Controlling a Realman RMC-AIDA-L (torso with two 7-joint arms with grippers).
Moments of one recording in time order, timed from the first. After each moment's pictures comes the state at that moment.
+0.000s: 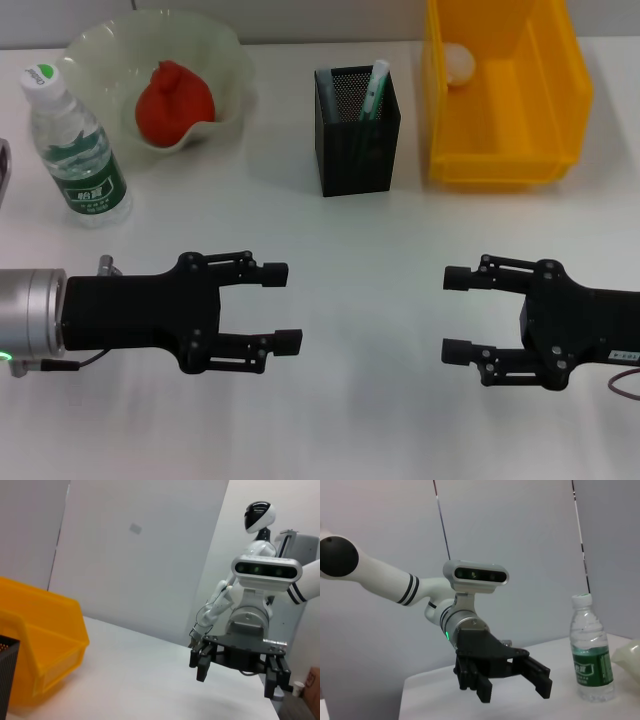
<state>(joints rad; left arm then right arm) -0.47 -2.02 0.93 0.48 1.83 1.73 -1.19 0.40 1.97 -1.10 -0.37 -1.56 -1.74 0.96</state>
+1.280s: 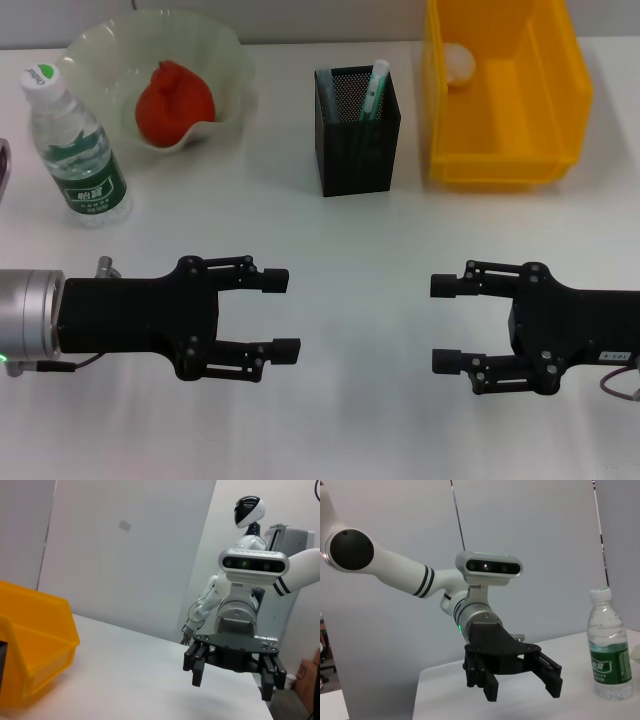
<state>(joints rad) -0.48 -2.02 0.93 0.50 1.85 1.76 -1.19 0.43 1.97 -1.11 -0.37 -1.59 -1.75 0.97</state>
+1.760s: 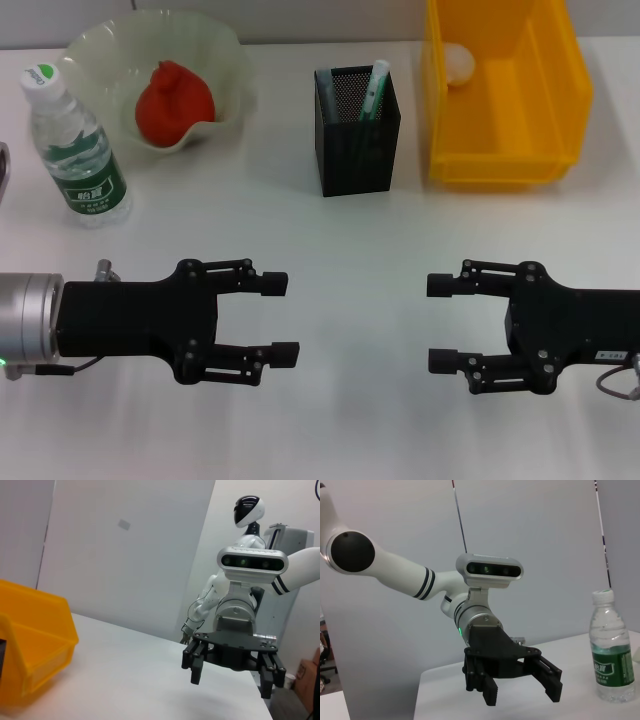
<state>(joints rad) -0.47 -2.02 0.94 0.50 1.85 1.76 -1.18 0.43 1.97 -1.11 -0.37 -1.59 -1.75 0.97</state>
